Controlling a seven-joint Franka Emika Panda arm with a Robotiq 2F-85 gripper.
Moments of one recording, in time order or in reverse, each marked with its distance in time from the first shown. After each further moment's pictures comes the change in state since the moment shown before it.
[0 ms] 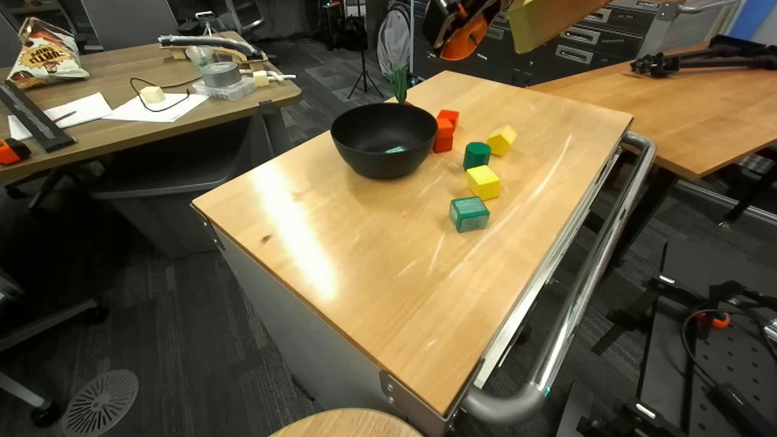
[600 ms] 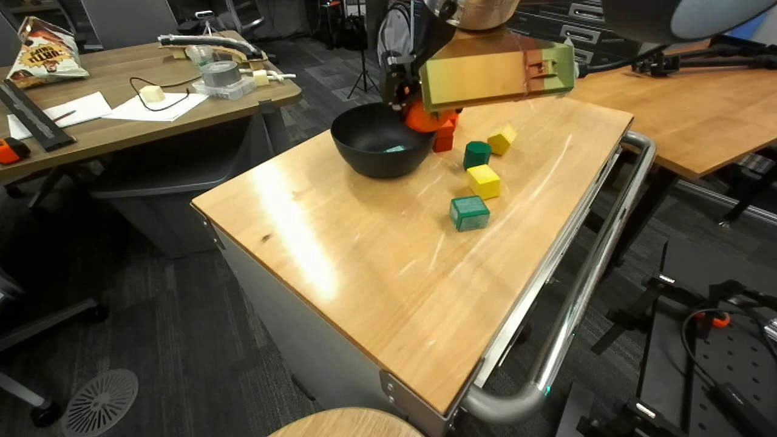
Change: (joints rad) arm 0.057 0.145 0.093 0.045 0.287 -0.066 0.274
